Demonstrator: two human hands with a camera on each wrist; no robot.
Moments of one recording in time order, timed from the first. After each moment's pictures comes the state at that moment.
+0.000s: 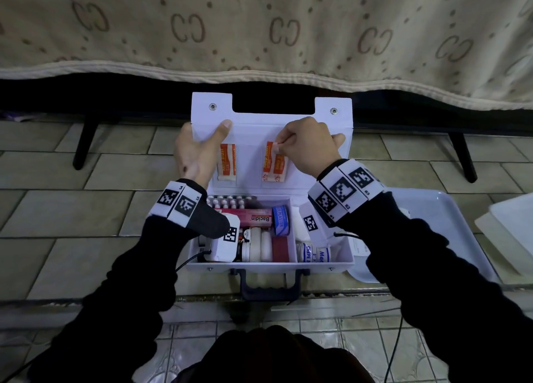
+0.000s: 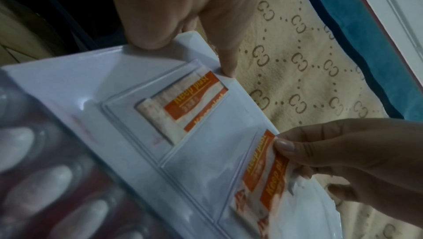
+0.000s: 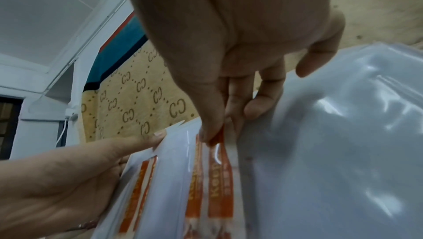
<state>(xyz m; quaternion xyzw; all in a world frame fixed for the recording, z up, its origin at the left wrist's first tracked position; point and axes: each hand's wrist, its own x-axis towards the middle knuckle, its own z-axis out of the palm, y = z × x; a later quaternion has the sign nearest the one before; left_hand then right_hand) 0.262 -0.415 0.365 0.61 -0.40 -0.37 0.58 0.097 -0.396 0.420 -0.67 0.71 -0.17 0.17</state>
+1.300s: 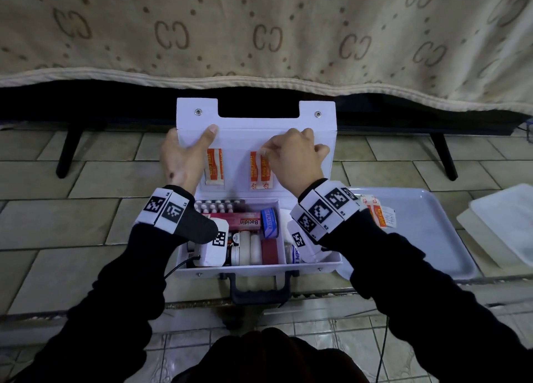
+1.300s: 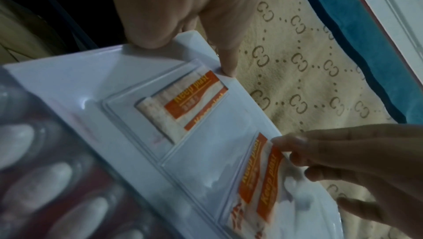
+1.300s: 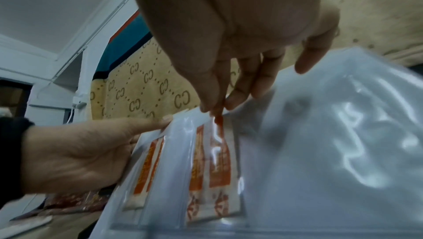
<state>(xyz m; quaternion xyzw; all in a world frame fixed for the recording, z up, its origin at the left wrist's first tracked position) 0.261 -0.416 0.363 0.61 -0.40 -0.36 0.59 0.100 -0.383 0.404 -0.67 0.71 -0.20 0.10</state>
